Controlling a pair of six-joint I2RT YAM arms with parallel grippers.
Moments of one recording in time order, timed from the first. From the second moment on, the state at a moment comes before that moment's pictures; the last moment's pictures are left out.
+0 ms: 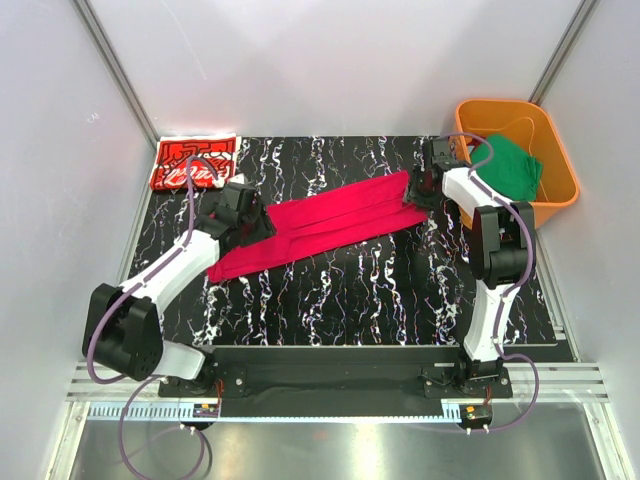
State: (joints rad) left arm -0.37 1.39 0.97 -0.41 -0.08 -0.67; right arm 0.13 2.04 1.58 -0.56 -0.04 0.41
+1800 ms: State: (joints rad) left arm -0.16 1.28 0.76 -0.53 -0.13 -0.77; right arm 0.49 1.94 1.27 -0.15 -0.46 0.71
